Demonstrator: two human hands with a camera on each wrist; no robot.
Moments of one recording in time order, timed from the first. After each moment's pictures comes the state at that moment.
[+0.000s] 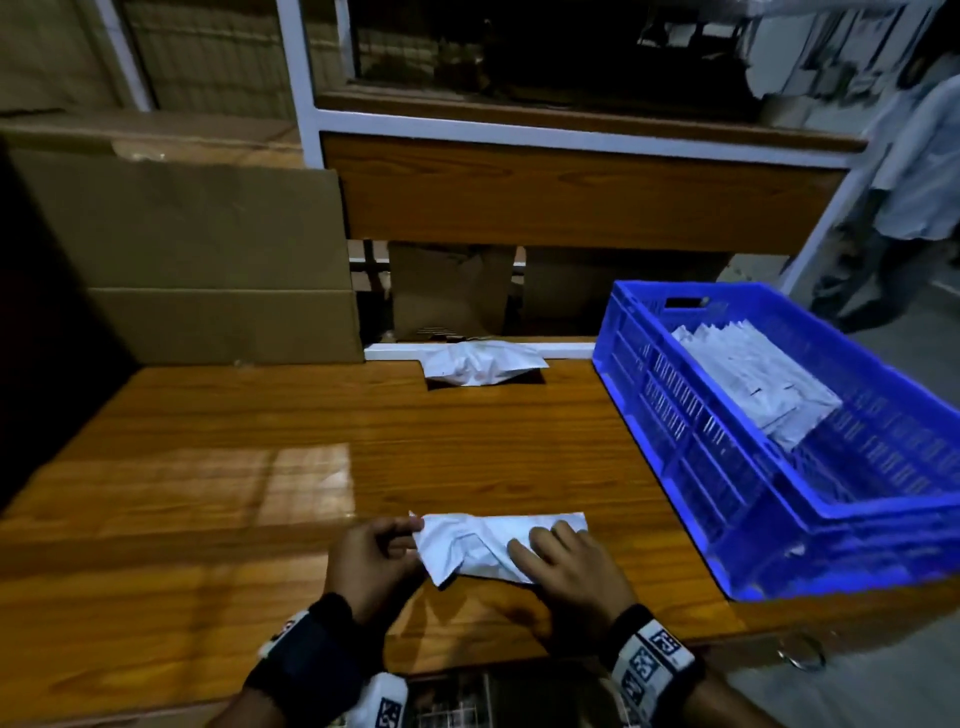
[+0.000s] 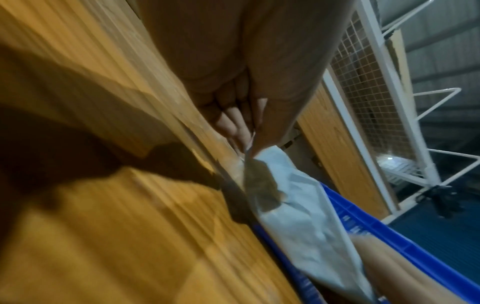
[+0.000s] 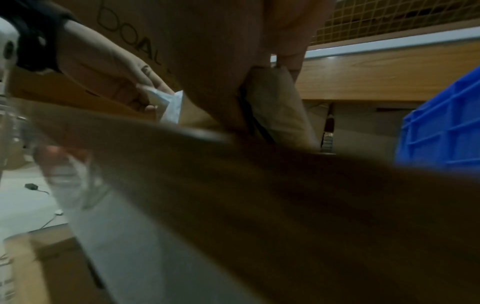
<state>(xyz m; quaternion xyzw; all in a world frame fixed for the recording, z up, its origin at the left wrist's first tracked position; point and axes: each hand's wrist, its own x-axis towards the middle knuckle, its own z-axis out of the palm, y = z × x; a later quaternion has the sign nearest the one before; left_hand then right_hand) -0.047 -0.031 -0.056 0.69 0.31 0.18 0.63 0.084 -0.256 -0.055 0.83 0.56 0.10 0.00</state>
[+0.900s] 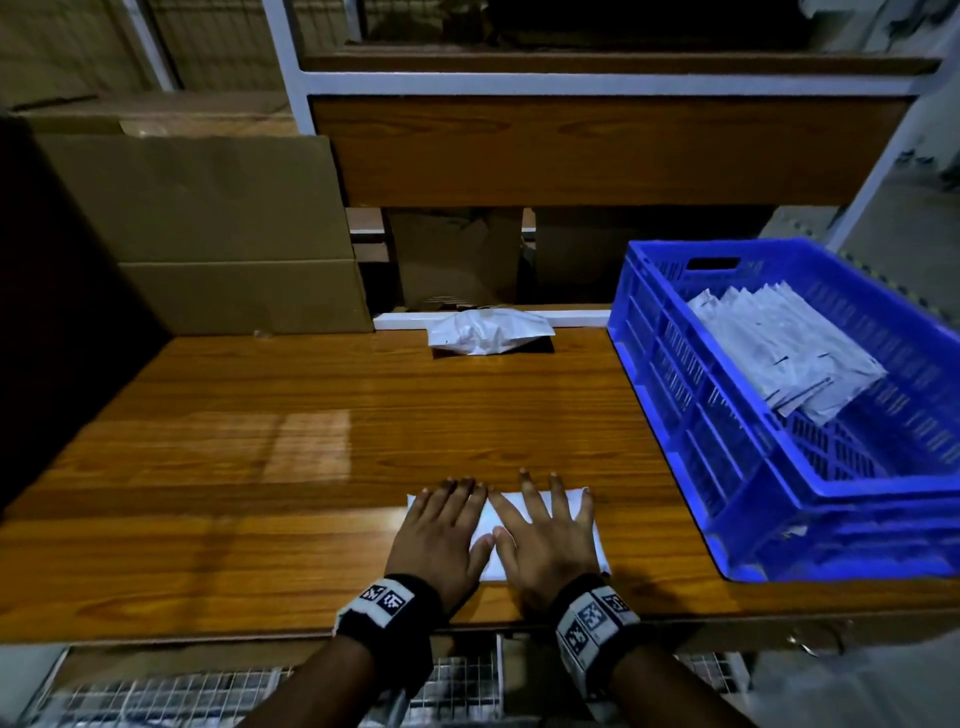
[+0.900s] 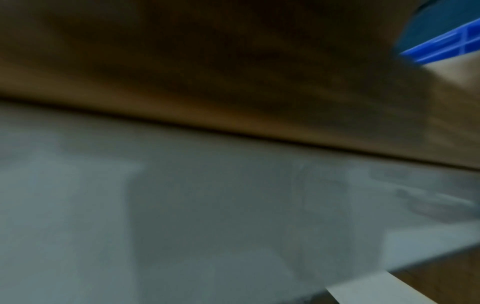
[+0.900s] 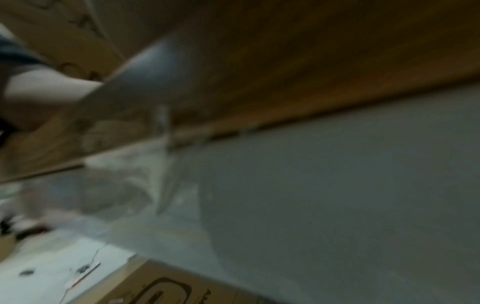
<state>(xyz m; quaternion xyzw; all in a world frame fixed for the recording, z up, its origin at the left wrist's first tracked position) -0.009 -0.097 -0.090 0.99 0.12 0.03 0.03 0.083 -0.240 -0.076 0.92 0.40 -0.02 -0.04</state>
